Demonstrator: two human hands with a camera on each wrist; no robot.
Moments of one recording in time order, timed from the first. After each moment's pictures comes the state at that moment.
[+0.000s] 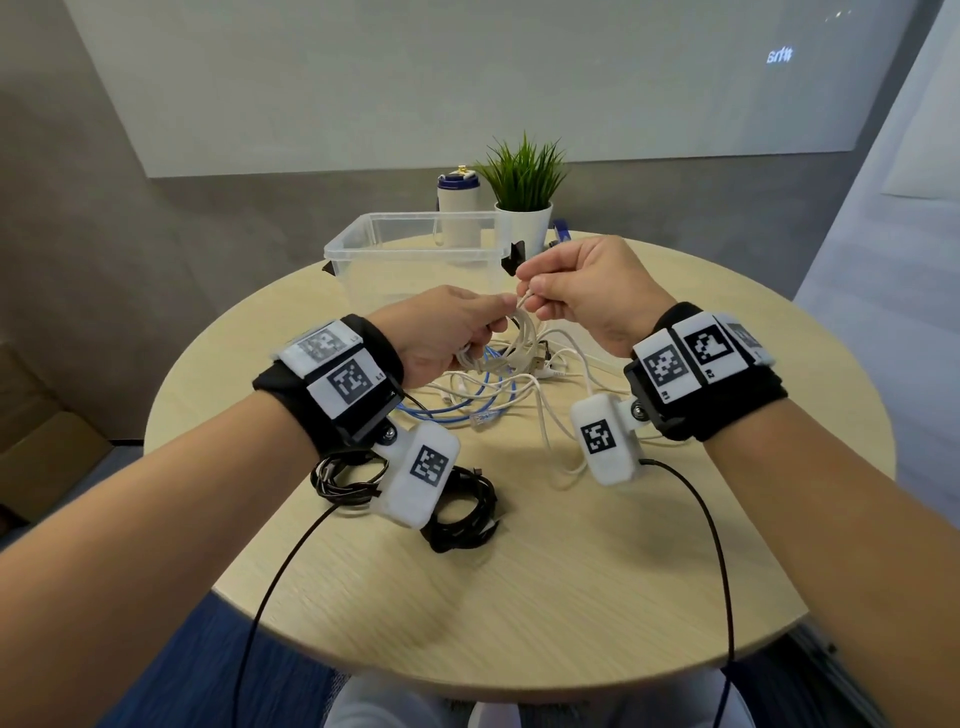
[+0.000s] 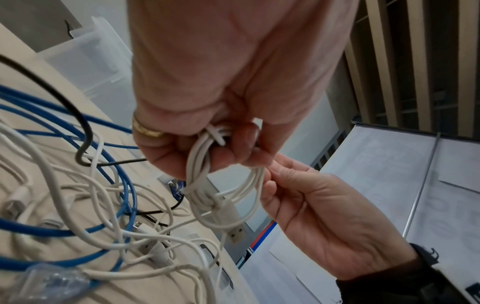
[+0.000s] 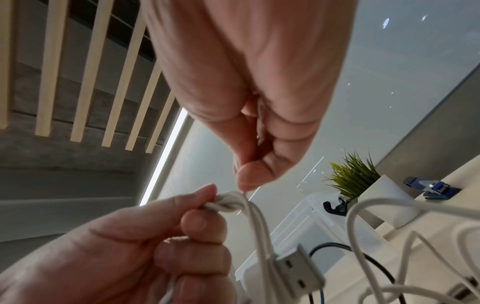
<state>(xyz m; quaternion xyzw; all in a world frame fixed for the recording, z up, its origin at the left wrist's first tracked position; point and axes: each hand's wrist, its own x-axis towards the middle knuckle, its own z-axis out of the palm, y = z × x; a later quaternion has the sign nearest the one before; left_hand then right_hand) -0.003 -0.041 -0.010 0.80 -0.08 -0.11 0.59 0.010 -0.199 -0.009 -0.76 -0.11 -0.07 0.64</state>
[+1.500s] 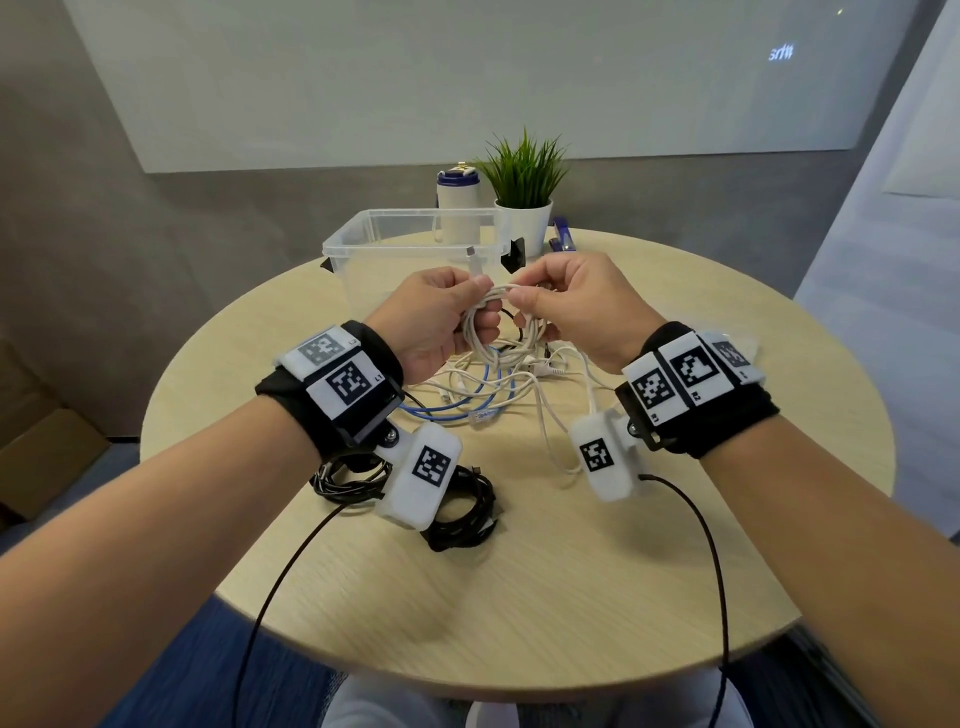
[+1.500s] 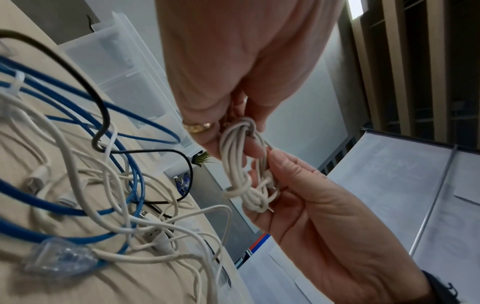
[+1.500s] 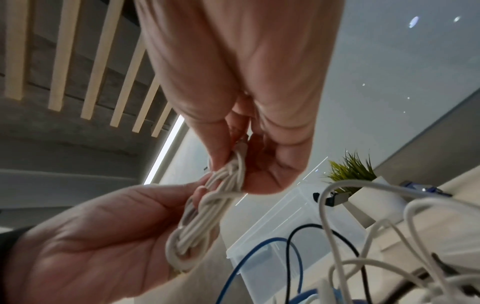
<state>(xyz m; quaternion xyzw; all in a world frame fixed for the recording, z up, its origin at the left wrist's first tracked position) 0.002 -0.038 -0.014 0.68 -0.07 -0.04 0.73 0.008 -0.194 -0.025 -0.78 -0.16 -0.10 0.60</state>
